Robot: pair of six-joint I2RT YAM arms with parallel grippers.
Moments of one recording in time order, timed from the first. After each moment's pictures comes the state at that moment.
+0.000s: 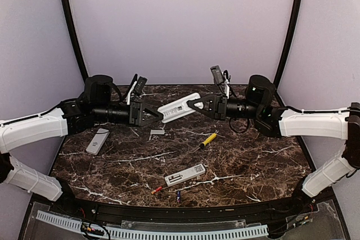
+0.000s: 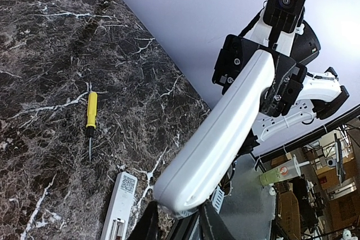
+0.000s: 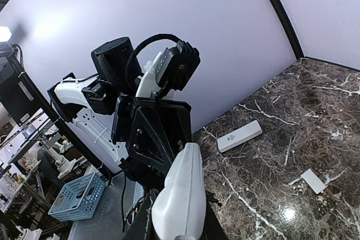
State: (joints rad) left arm -0.72 1.24 0.91 -0.05 0.59 -0.61; right arm 0.77 1.42 0.87 0.59 -0.71 0.61
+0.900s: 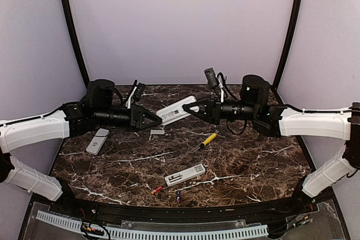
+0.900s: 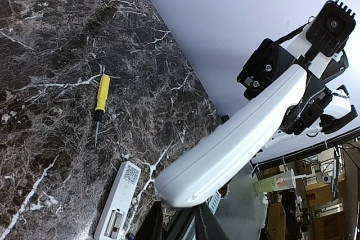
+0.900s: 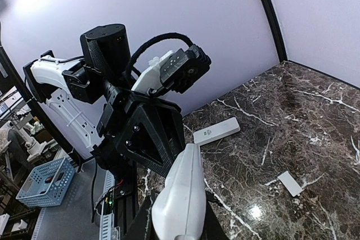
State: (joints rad) left arm -0.71 1.25 0.88 -0.05 0.56 -0.71; right arm 0.83 1.42 0.91 0.44 -0.61 0.40
